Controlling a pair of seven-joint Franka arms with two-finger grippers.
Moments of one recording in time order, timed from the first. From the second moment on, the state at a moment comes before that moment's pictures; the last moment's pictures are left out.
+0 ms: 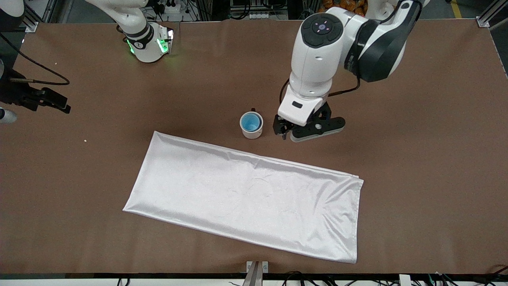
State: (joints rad) left arm -0.56 0.38 -0.09 -1.32 0.14 1.80 -0.92; right arm -0.13 -0.01 0.09 -1.65 0.01 1.59 0.06
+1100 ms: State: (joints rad) left arm -0.26 0.10 -0.10 -1.42 0.03 1.54 -0.36; right arm -0.13 -0.01 0.09 -1.63 0.00 1.63 0.06
